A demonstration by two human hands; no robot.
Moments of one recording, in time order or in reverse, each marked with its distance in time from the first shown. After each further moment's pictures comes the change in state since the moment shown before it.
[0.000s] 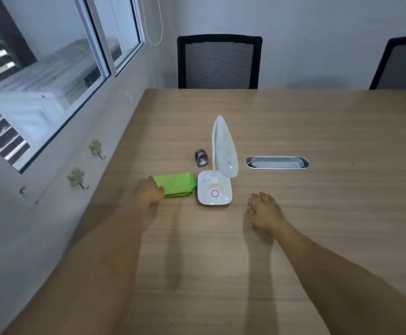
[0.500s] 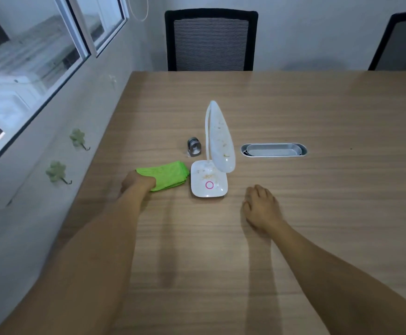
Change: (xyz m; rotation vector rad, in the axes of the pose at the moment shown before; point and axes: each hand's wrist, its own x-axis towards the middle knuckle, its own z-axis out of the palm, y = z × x) left_hand 0.018 0.002 0.009 -0.356 0.031 -0.344; right_hand 0.003 0.006 0.021 -0.006 0.105 0.012
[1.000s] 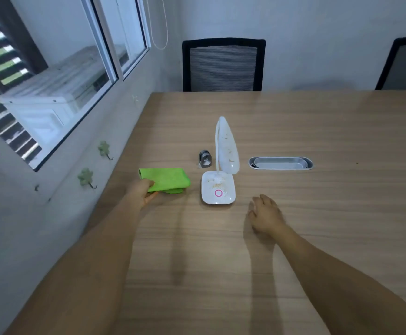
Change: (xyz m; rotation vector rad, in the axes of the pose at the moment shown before) left_hand -0.036 -0.005 -0.040 -0.882 -0.194 -0.117; right_hand -0.007 -0.007 -0.013 0.076 -0.097 0.003
